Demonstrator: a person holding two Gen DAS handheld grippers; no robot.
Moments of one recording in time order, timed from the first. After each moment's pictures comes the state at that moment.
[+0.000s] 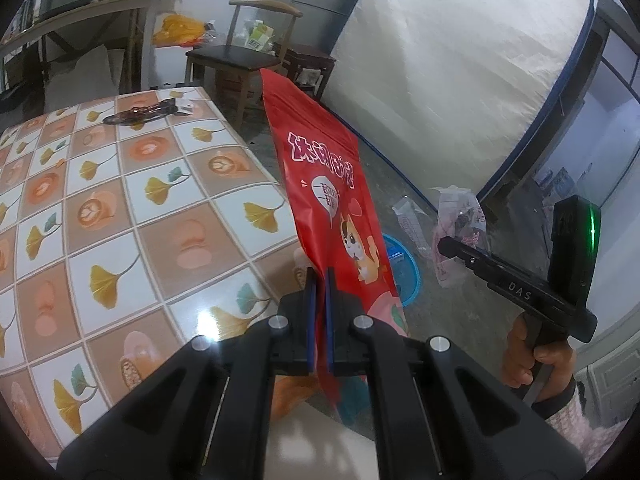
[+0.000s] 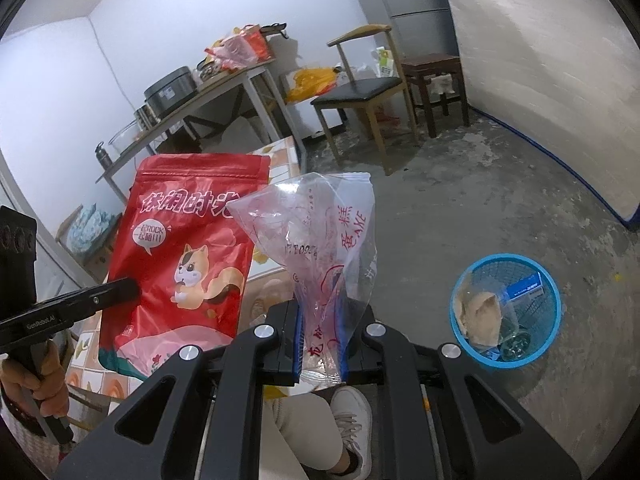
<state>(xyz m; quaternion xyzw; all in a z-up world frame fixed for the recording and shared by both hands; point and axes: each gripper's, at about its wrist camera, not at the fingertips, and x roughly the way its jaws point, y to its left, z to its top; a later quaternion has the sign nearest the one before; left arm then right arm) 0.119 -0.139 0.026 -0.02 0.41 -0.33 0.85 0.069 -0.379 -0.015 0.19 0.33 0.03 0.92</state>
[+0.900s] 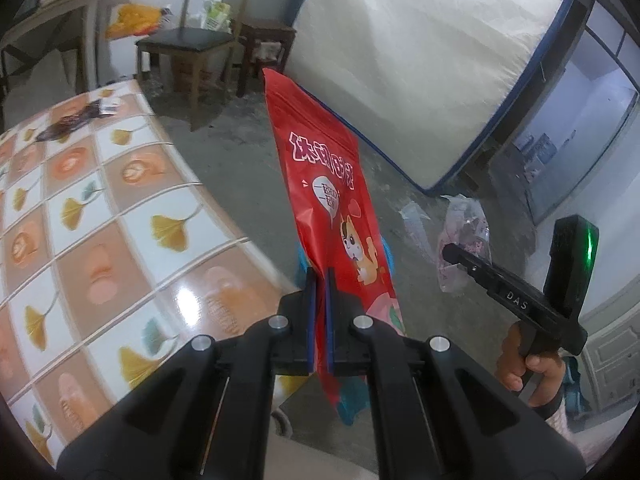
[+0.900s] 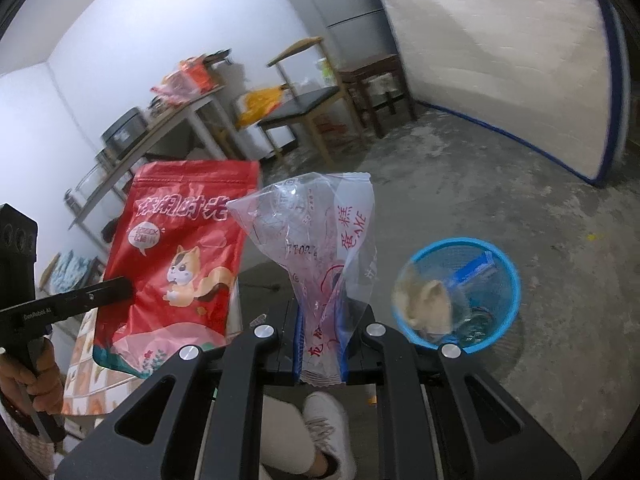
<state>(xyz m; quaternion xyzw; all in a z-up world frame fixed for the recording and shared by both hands) 0.143 -0.236 0.012 0.01 0.45 -0.38 0.81 0.024 -0.465 -0.040 0.25 0.31 -0.06 0.92</state>
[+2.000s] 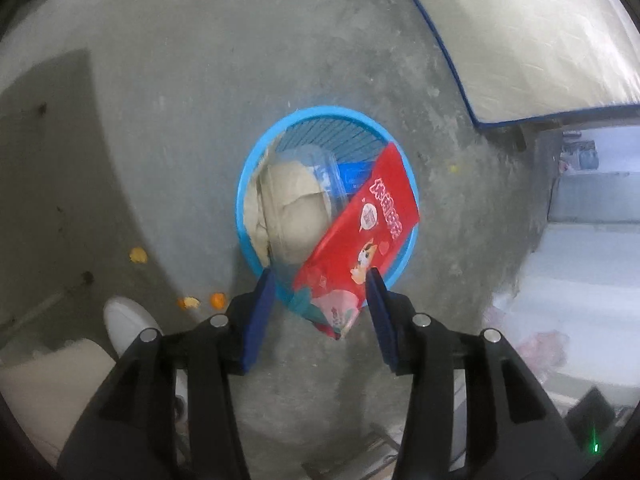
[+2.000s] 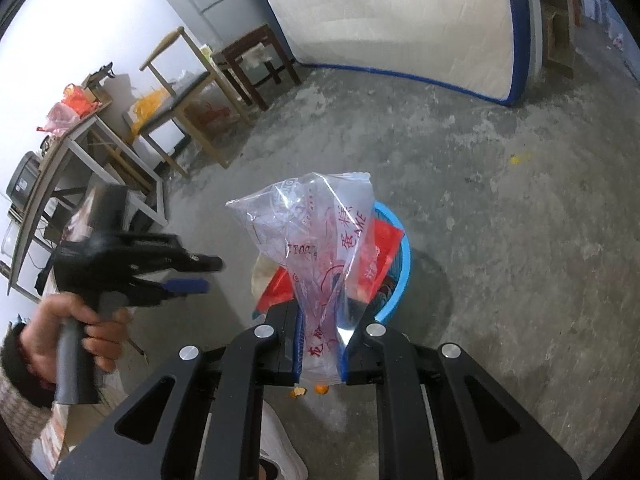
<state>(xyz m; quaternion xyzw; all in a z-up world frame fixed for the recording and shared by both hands) 0.270 -0.451 -0.210 -0.02 0.70 -0.29 0.65 0.015 -0.597 -0.162 0.32 0.38 -0.19 0.85</state>
